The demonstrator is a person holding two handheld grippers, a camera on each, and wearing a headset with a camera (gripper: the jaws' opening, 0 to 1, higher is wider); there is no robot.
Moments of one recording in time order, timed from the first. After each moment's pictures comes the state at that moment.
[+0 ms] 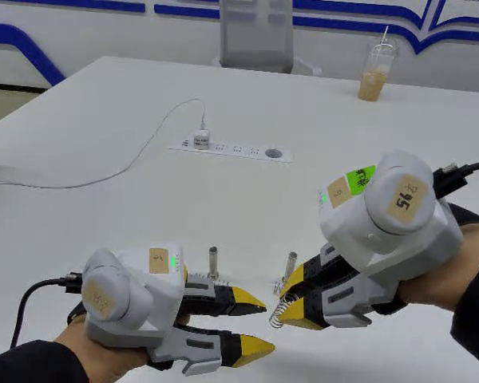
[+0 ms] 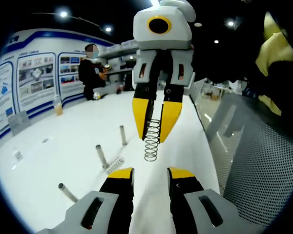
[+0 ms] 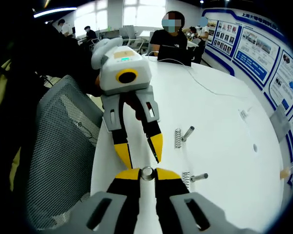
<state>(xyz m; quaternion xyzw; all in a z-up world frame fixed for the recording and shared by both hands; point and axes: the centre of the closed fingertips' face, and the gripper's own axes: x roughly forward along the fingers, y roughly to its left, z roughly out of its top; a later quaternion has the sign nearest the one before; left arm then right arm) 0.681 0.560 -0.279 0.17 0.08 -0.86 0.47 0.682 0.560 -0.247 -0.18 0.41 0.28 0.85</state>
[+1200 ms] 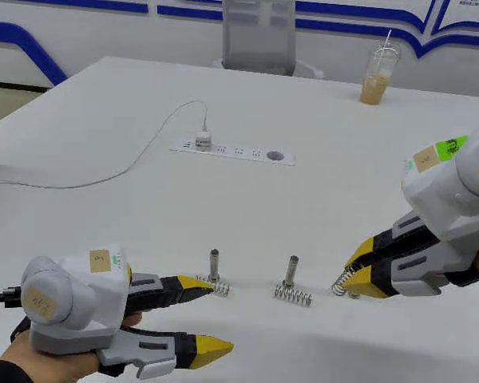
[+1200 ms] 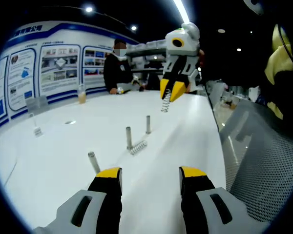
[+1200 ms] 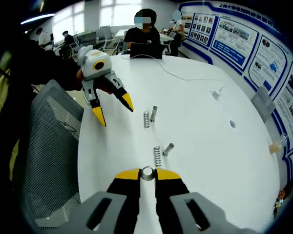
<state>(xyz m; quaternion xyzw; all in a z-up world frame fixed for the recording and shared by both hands) 0.734 0.586 -0.286 0.14 0.12 -0.82 0.55 0.660 0.480 -0.226 -0.16 0.43 0.19 0.87</state>
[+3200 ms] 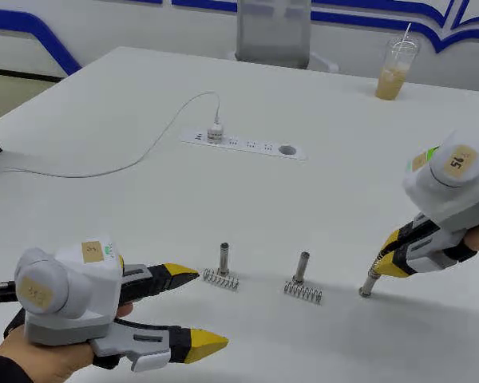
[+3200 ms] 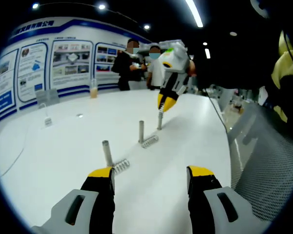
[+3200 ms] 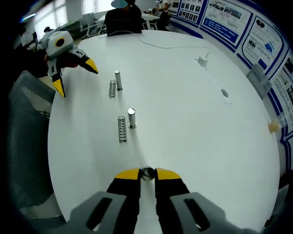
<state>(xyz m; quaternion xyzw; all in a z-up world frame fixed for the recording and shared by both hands) 0.754 0.594 -0.293 0.13 0.14 -0.79 0.59 0.669 0.407 -0.289 -0.15 0.51 0.14 0.83</state>
